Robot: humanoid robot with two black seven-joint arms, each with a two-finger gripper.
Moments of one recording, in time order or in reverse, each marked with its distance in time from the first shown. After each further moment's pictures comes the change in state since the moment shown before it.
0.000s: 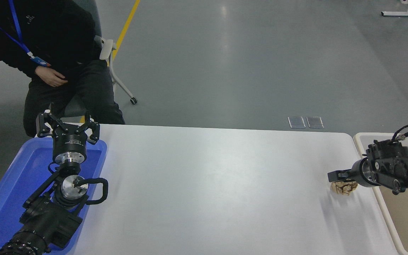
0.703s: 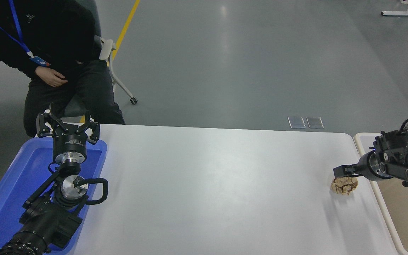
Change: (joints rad) left arm 0.000 0.000 0.000 0.000 0.000 0.000 0.000; right arm 0.141 -0.080 -0.030 0.130 0.006 0.055 -0.006
